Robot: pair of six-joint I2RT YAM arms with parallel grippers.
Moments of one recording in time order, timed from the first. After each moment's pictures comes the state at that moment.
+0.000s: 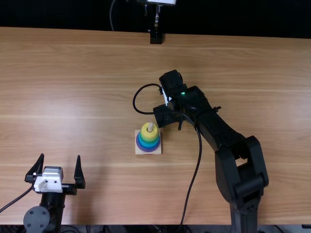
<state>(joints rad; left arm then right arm) -0.04 0.01 0.02 -0.08 -0.03 0.00 0.42 2.21 1.68 -0.79 0.04 0.06</state>
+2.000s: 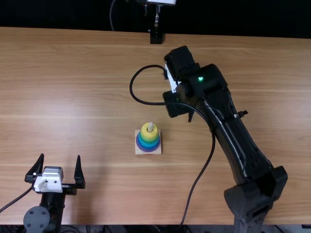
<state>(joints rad) -0.04 0.01 0.02 -0.08 -0.03 0.00 0.46 2.07 2.13 -1.36 0.04 0.06</state>
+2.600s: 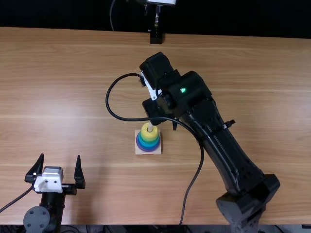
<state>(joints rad) -0.04 0.01 0.02 -0.08 -0.03 0.00 0.60 2.07 2.23 -1.42 0.04 0.06</state>
